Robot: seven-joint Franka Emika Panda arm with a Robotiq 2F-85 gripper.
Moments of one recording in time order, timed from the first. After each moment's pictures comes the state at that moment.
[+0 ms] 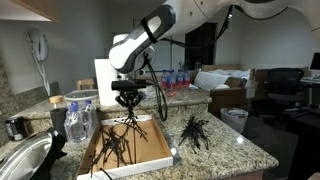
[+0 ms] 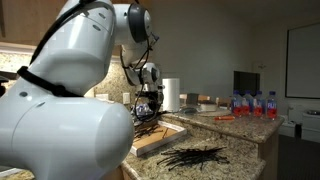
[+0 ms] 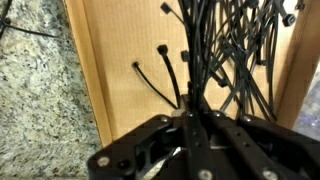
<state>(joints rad) 0.44 0.41 0.05 -1.69 -0.14 2.20 0.82</state>
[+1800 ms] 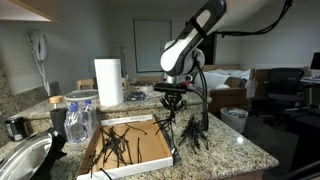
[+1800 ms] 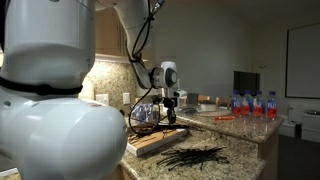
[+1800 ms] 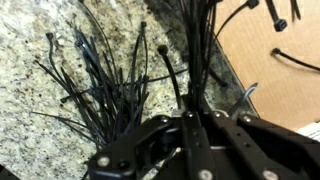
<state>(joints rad) 0.17 0.06 0.05 -2.27 -0.03 2.39 1.05</state>
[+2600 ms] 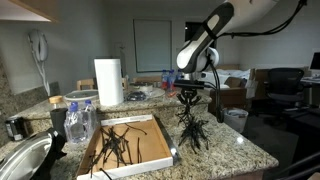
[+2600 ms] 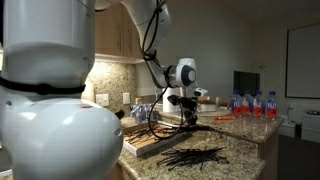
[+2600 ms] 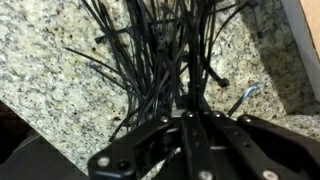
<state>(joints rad) 0.04 0.05 -0.02 -2.27 -0.03 2.41 0.86</state>
